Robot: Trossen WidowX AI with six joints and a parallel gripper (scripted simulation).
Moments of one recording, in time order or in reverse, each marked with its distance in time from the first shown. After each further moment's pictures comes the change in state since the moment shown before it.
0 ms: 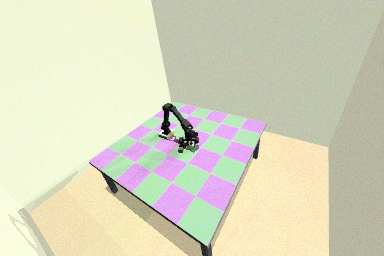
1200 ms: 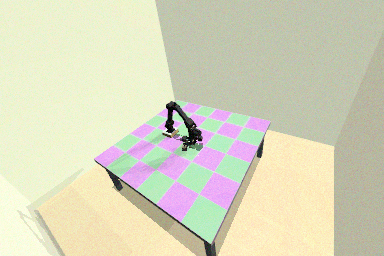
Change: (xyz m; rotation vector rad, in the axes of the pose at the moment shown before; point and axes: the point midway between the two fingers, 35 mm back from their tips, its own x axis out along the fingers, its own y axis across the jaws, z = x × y) arm 0.002 0.002 0.003 -0.003 0.000 0.005
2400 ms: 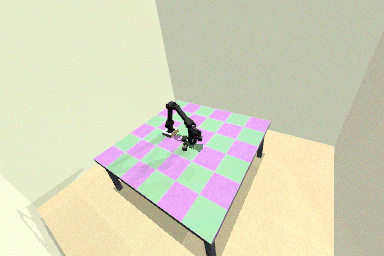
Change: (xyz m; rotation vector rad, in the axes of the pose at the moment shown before) arm -0.003 0.002 -0.001 0.007 -0.001 -0.002
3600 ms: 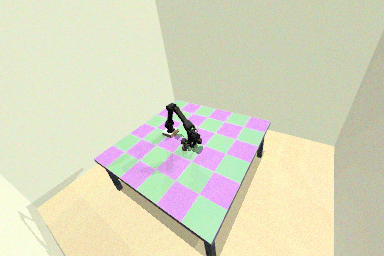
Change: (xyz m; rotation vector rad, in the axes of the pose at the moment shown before) arm 0.000 0.000 -0.038 0.003 -0.002 -0.004
